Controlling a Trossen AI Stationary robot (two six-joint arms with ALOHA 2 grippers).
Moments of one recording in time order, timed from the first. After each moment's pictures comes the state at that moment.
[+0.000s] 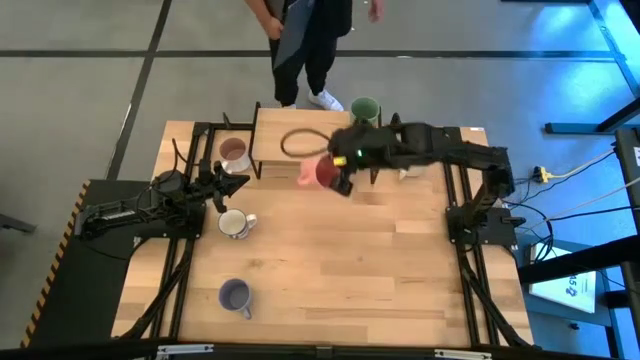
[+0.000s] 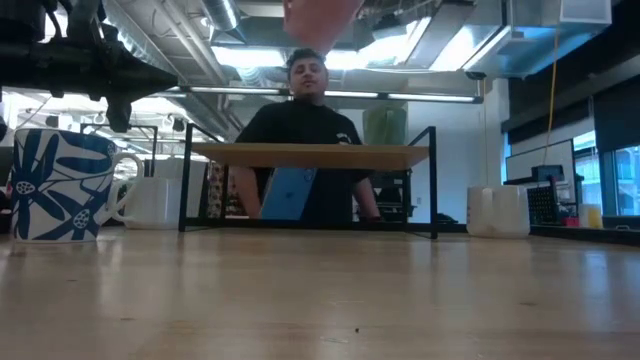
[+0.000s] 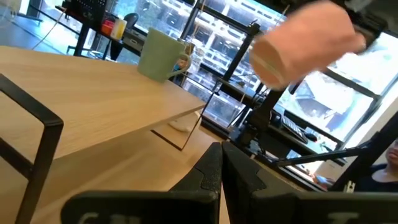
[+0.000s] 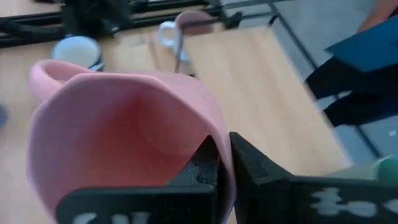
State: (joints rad) left arm 0.25 0.00 0.07 0.03 -0.09 -0.49; right arm -0.05 1.81 2.14 -1.12 0.32 0.11
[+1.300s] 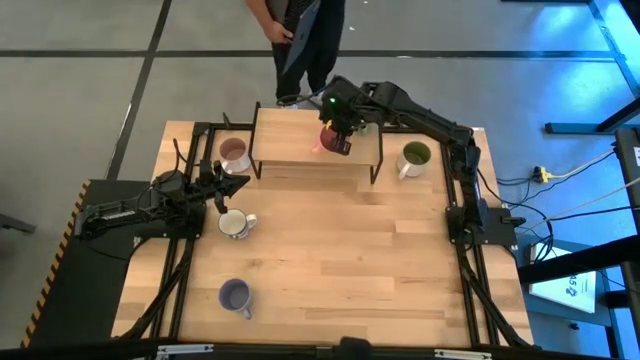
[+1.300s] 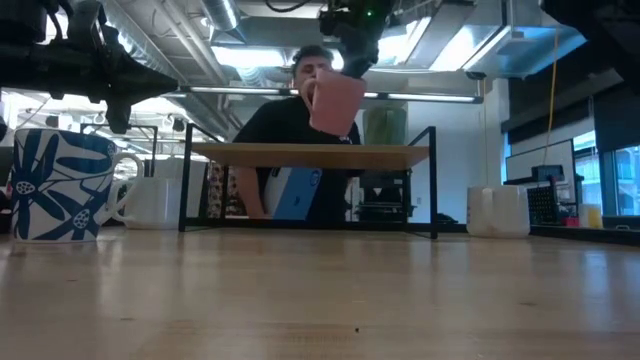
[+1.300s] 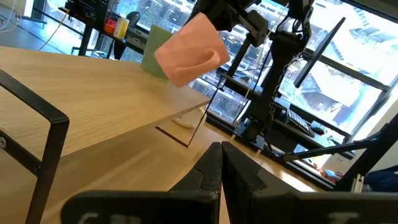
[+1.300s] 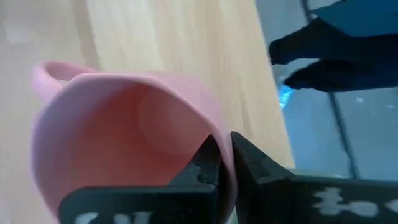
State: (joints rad) left arm 0.25 0.00 0.07 0.01 -0.09 -0.46; right arm -0.39 2.05 2.31 -1.28 0.16 -0.25
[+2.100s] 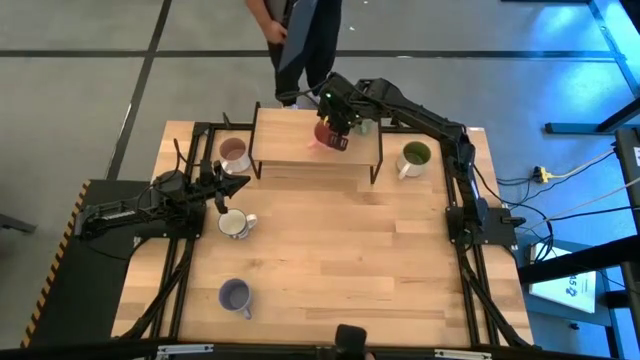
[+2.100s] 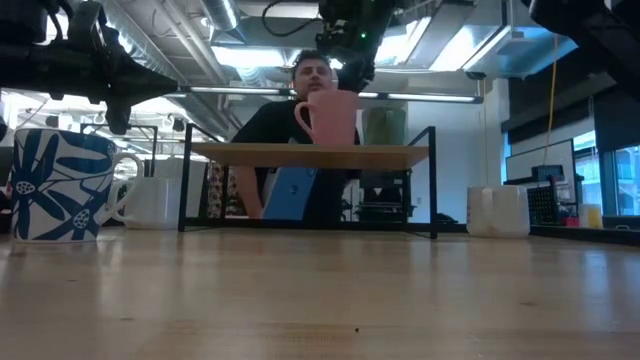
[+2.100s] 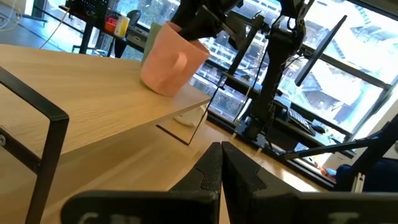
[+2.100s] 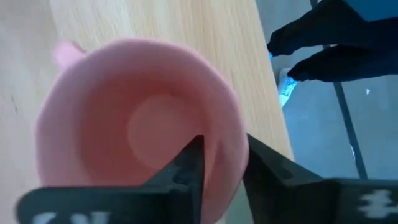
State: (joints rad) left arm 0.25 0.00 0.07 0.00 -0.09 -0.46; right arm -0.43 2.11 2.31 -1.25 0.13 -0.27
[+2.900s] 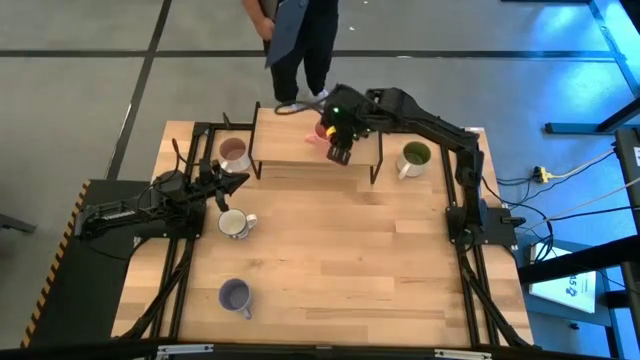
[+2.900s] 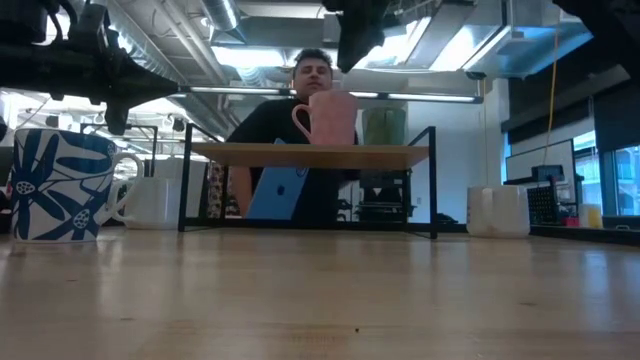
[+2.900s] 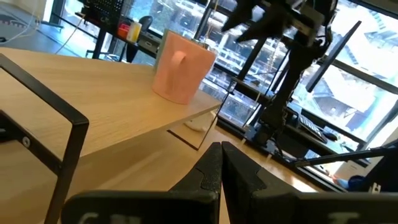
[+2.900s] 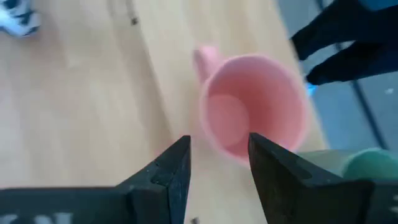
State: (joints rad) left arm 0.25 0.00 0.07 0.00 -0.14 -0.46; right arm -0.29 2.01 2.34 -1.35 0.14 -0.05
